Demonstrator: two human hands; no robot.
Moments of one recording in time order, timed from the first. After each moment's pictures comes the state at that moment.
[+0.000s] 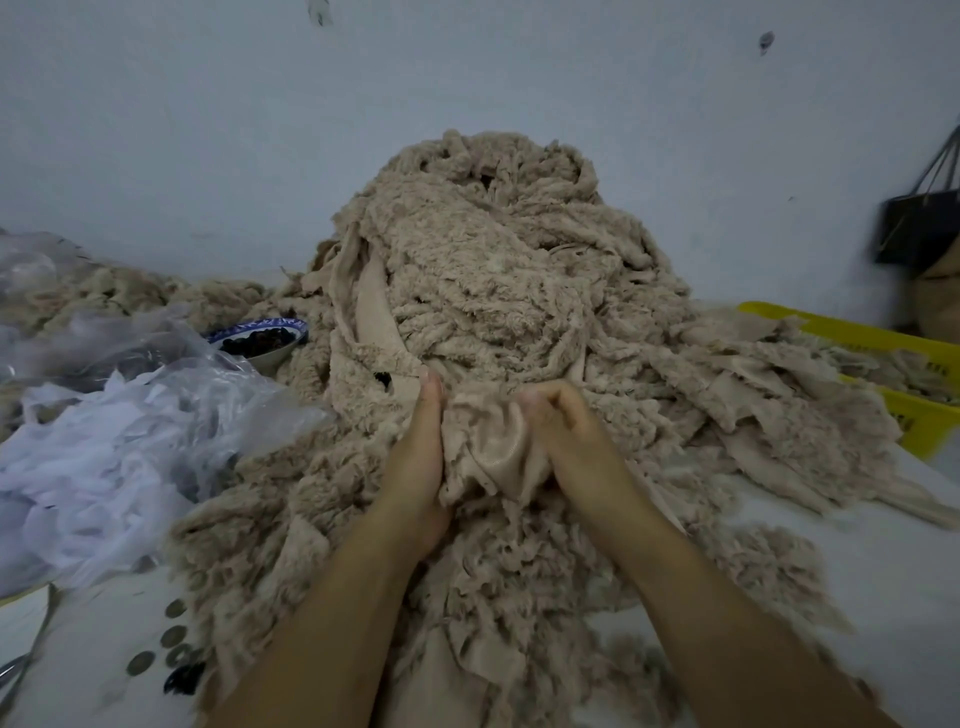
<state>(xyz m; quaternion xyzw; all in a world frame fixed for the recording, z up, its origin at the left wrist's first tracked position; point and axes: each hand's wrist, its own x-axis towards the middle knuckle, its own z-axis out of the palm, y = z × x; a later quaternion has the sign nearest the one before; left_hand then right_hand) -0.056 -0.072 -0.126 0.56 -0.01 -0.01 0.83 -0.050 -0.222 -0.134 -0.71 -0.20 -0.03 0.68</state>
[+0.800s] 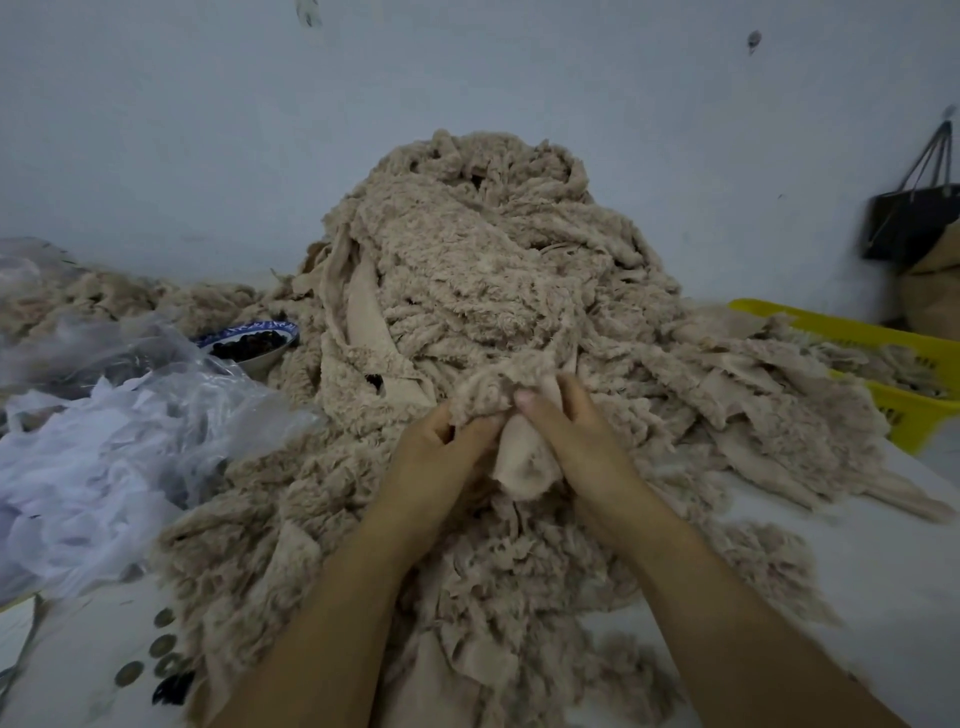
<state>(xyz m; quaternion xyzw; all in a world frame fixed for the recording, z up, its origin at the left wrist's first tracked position) -0.056 -0.075 -0.137 0.70 -0.09 0.07 0.71 -0.036 -0.228 -0.132 -0.62 -0.17 0.00 0.77</state>
